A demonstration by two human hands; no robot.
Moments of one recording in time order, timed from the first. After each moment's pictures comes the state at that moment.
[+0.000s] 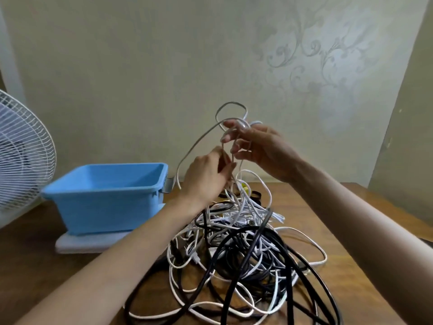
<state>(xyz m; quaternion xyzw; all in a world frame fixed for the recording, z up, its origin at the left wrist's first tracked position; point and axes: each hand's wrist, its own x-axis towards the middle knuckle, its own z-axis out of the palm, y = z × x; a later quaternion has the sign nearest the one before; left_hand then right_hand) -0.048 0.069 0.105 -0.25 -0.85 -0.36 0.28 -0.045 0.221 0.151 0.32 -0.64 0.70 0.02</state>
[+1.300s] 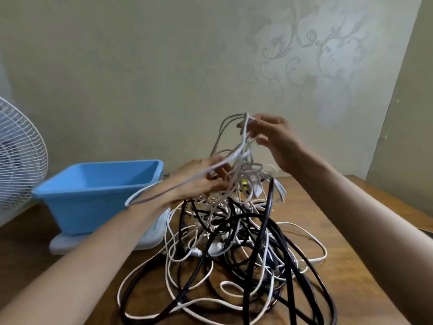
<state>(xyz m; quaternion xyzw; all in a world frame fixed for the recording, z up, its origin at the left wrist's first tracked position) -0.076 0.049 0.103 -0.42 -0.86 -0.29 0.08 -0.054 0.235 0.152 0.15 -0.71 0.66 0.21</state>
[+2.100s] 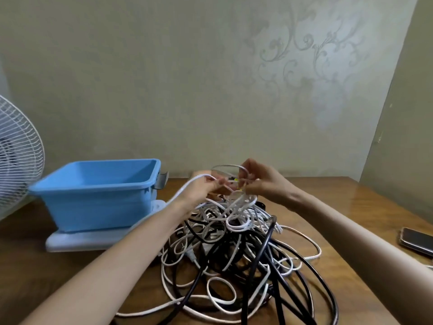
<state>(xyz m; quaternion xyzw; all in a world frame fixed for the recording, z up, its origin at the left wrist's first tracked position) -0.072 0.071 0.064 -0.23 -0.71 -0.67 -0.04 -0.045 0.251 0.079 0.19 -0.86 0.46 0.11</state>
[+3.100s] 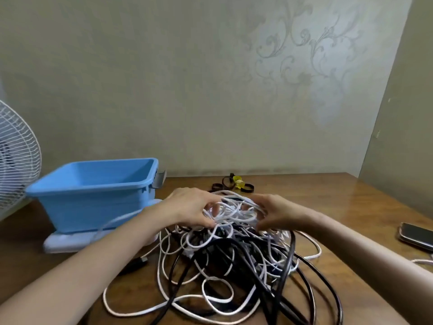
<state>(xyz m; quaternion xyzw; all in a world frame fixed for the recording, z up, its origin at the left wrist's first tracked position) -0.072 0.047 0.061 -0.38 -0.92 0.00 0.08 -0.029 0.277 0.039 0.14 -0.95 0.26 -0.03</state>
